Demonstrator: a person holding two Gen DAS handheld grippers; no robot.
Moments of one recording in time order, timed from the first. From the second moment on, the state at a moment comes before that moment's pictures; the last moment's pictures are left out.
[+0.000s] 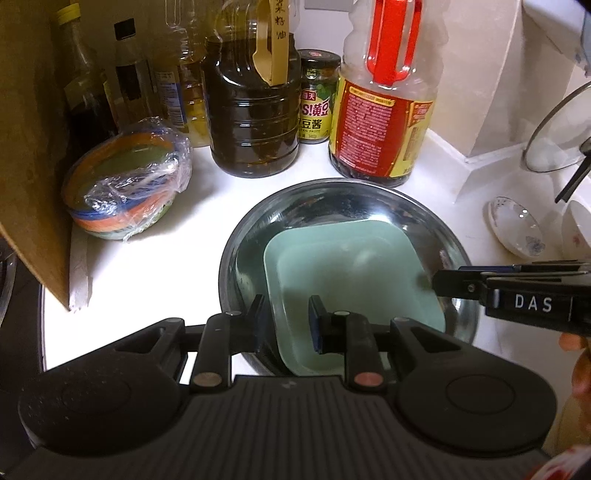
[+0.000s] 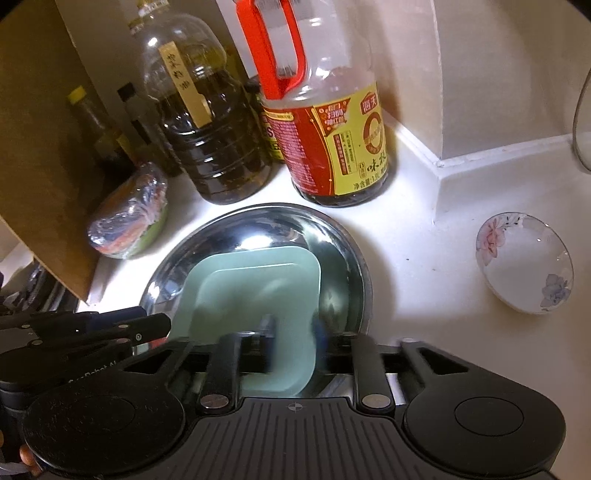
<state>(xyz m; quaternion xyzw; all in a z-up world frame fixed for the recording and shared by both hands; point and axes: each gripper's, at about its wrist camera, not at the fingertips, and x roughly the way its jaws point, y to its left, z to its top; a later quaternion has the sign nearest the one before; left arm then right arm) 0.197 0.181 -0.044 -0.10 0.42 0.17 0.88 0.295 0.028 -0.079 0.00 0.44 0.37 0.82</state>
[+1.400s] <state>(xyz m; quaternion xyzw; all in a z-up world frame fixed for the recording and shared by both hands) 0.141 0.082 -0.040 -0.10 0.45 0.15 0.88 0.238 -0.066 -0.076 0.01 0.47 0.36 0.81</state>
